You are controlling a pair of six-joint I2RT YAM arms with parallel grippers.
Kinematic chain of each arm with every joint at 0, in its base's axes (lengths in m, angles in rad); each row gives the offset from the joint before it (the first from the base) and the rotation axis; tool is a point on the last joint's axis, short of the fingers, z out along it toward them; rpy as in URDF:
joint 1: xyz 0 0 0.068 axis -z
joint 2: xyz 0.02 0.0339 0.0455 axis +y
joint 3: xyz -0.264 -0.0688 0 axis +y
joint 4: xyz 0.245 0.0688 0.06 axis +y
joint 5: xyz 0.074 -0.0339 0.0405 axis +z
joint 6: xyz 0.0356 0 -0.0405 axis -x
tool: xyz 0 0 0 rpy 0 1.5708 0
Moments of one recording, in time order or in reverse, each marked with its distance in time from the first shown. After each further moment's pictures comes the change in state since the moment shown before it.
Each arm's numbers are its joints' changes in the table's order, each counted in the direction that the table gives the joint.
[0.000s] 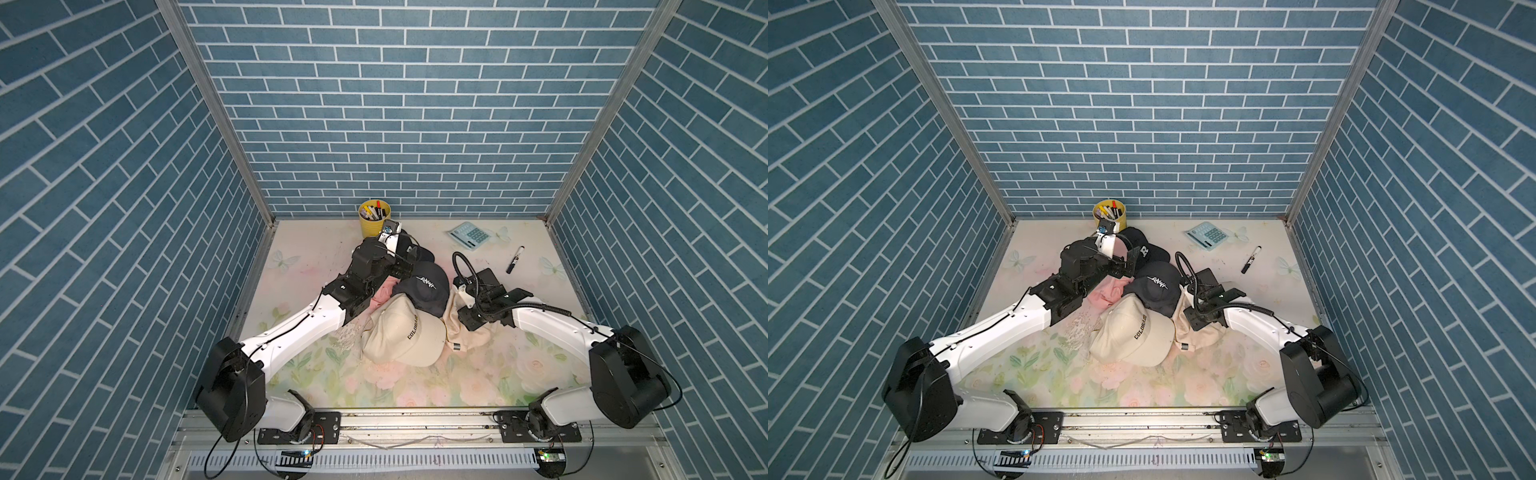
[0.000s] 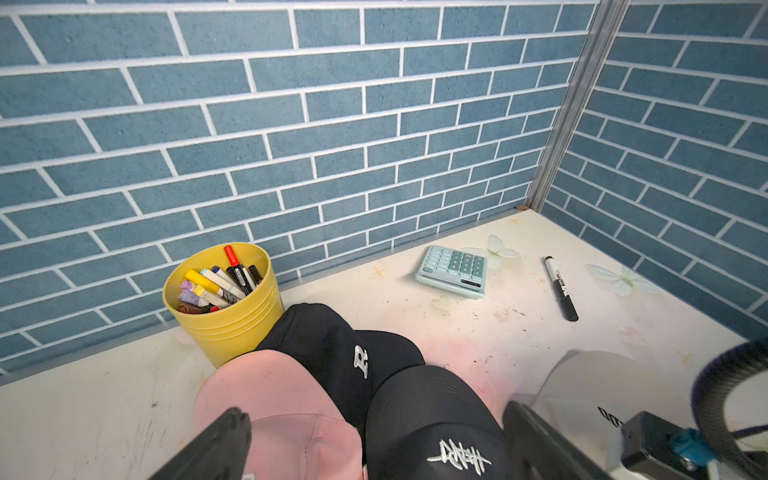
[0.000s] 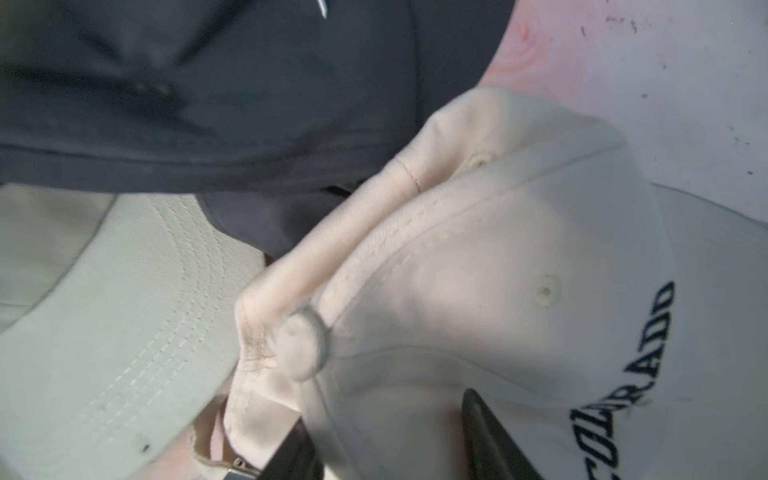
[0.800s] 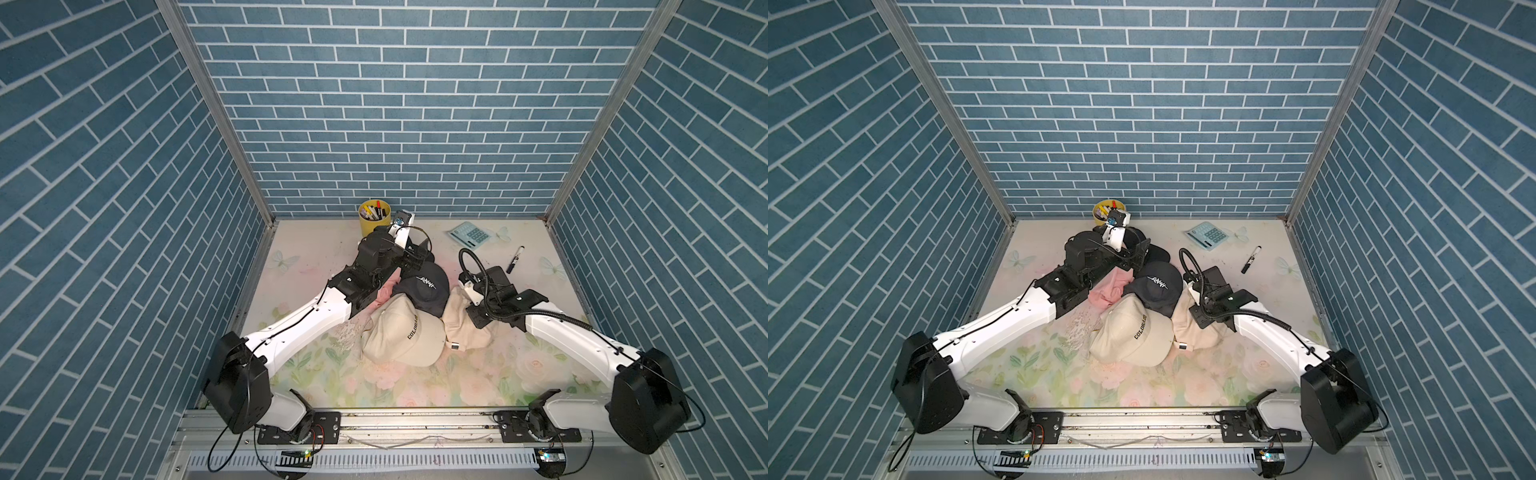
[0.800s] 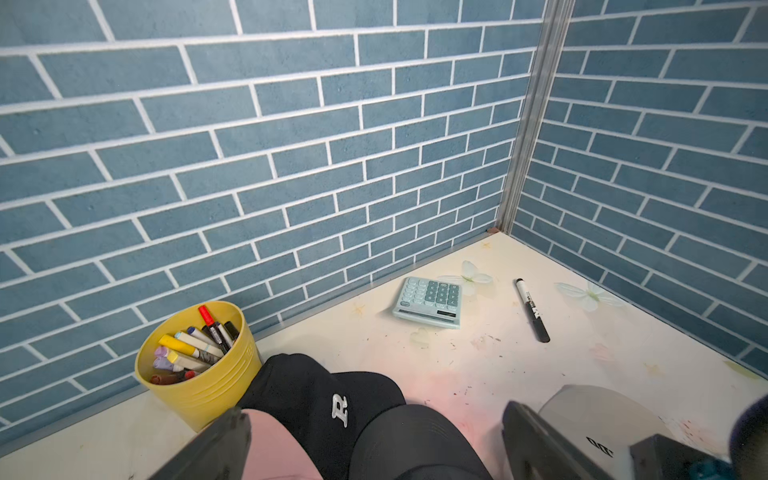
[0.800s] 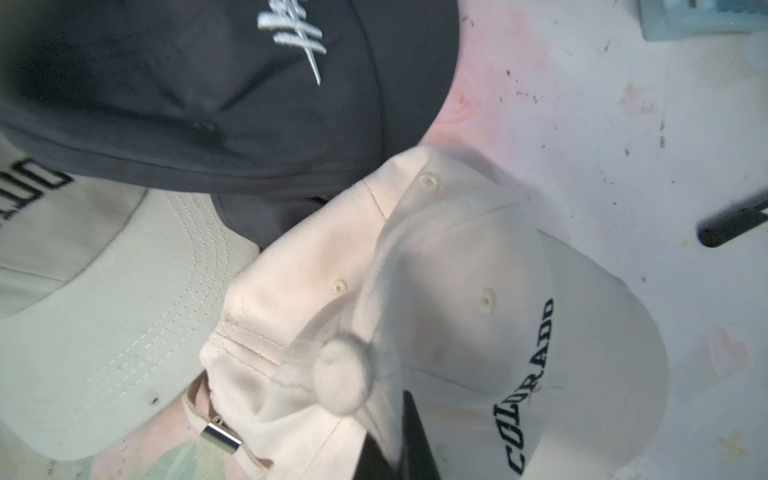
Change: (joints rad) left arm 0.035 0.049 -0.132 0.000 -0.044 -0.078; right arm 0.013 -0.173 -0.032 0.089 -0.049 0.063
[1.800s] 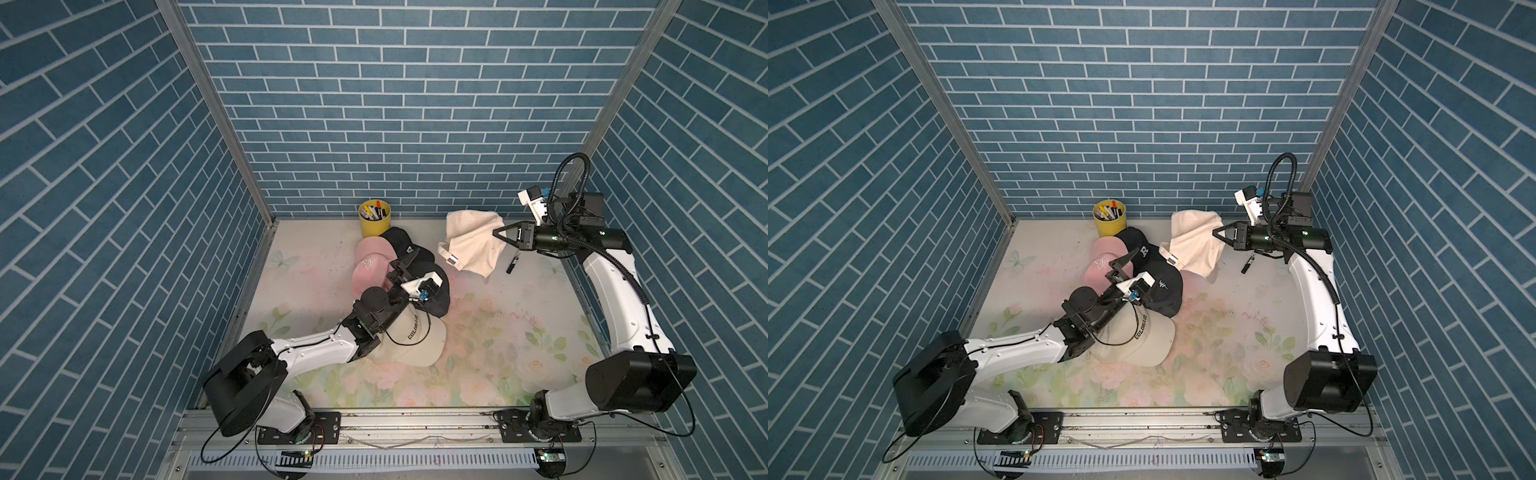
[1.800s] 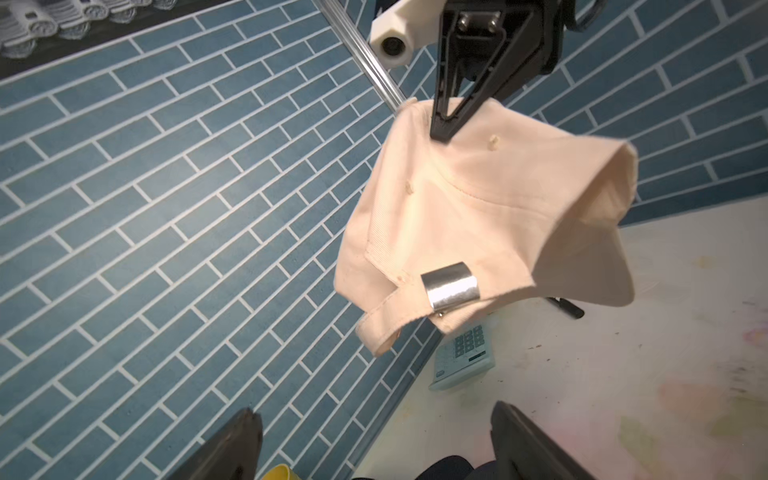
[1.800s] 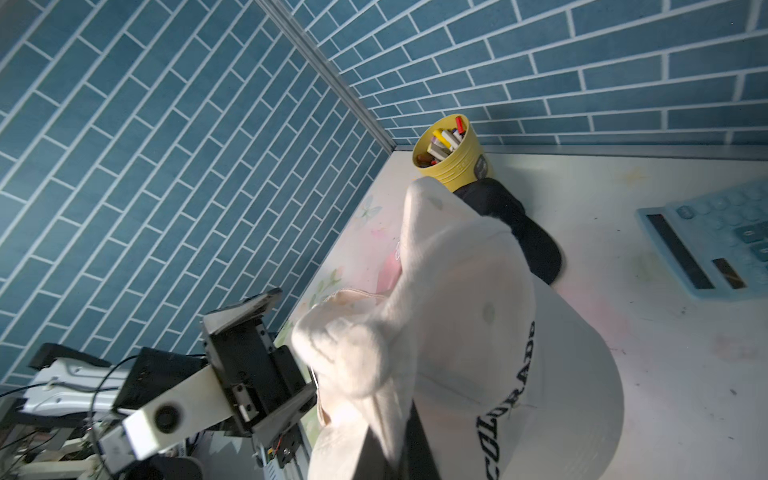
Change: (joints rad) left arm 0.171 0.016 0.477 -0.844 -0.009 -0.753; right arm 0.563 0.200 -0.710 0.266 1.114 -0.150
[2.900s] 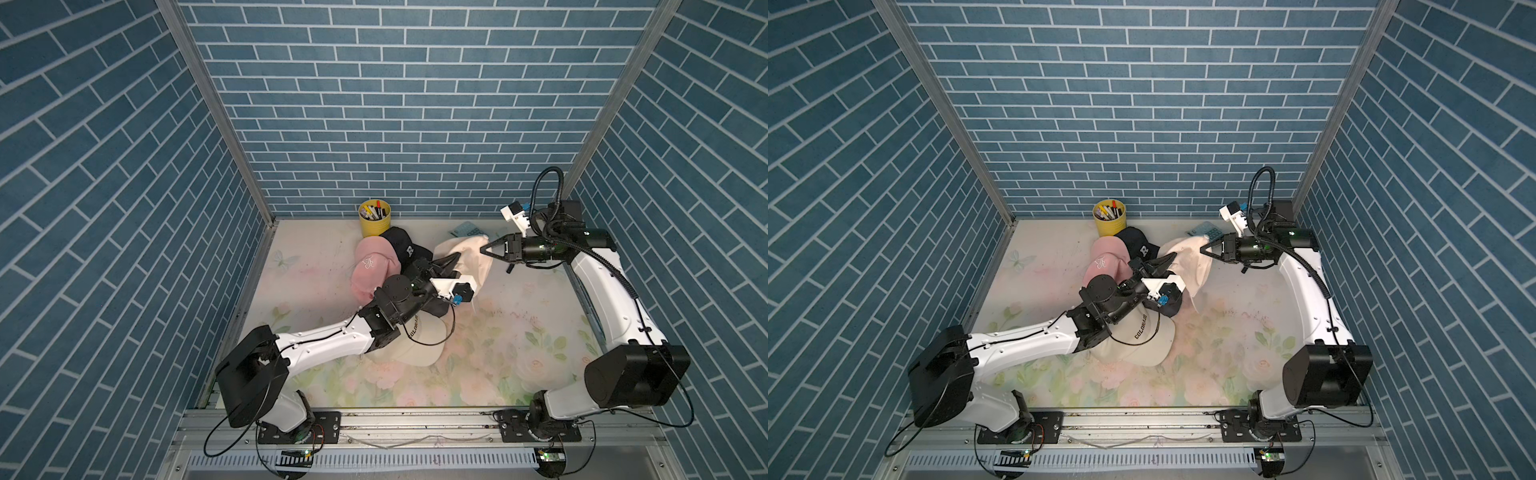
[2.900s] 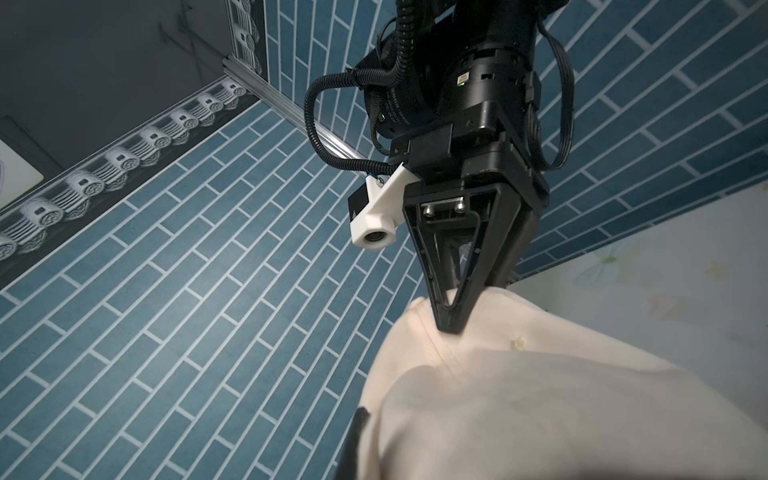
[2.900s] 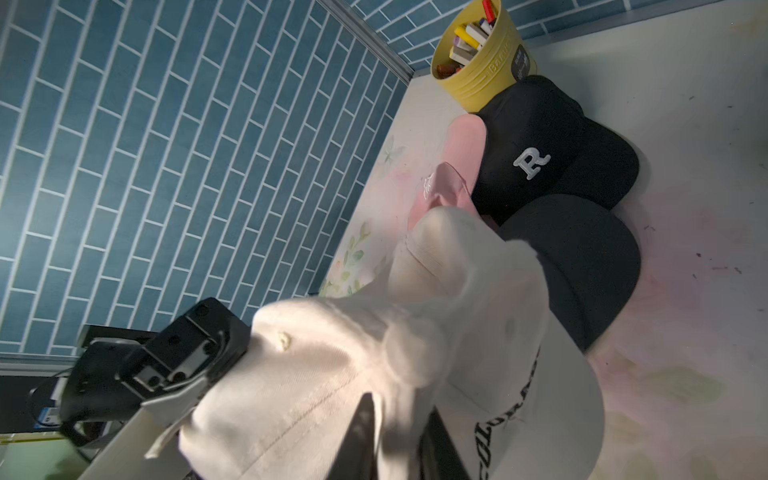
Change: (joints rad) left arm 0.107 0.037 -0.278 0.228 -0.028 -0.193; right arm -0.092 0.026 0.053 0.137 -0.032 0.014
